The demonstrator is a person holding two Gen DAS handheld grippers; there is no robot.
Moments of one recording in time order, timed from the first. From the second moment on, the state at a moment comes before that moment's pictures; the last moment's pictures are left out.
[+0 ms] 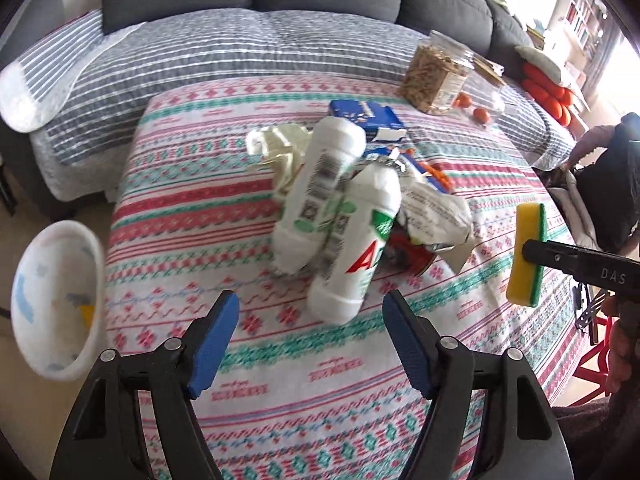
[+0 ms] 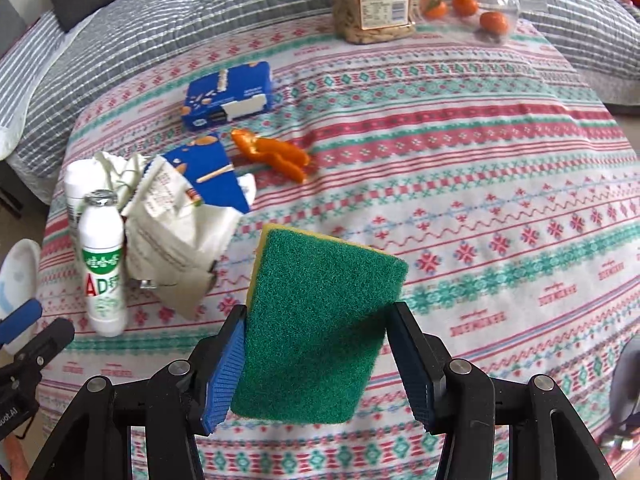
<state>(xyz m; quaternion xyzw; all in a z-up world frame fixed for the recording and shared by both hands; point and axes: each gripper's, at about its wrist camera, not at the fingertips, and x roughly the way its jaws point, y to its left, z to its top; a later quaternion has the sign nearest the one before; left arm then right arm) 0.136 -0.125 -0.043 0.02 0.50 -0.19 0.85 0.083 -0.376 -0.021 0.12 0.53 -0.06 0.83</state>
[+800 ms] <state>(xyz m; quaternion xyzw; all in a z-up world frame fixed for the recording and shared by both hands) 0.160 -0.164 -0.067 0.07 0.48 -0.19 0.85 0.079 -0.409 -0.020 0.13 0.54 -0.07 0.83</state>
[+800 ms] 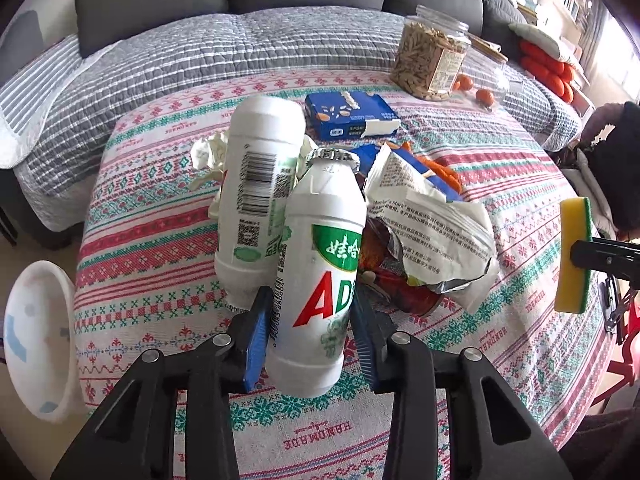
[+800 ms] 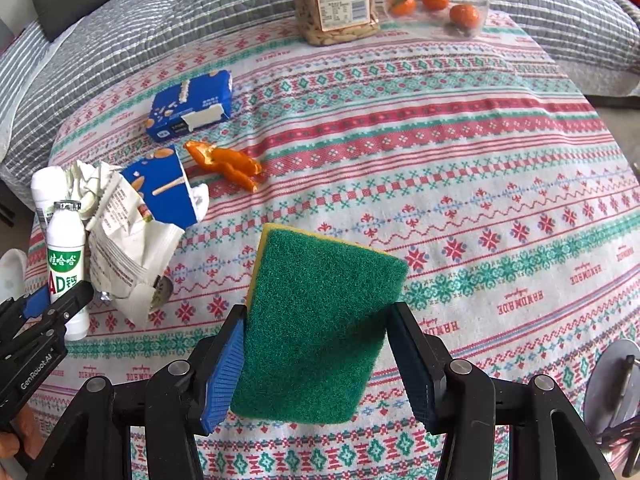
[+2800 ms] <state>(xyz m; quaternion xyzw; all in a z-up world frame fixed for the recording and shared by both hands) 0.165 0.132 -0.059 -0.04 0.51 0.07 0.86 0.166 -0.134 -0.021 0.07 0.50 0.14 0.85</state>
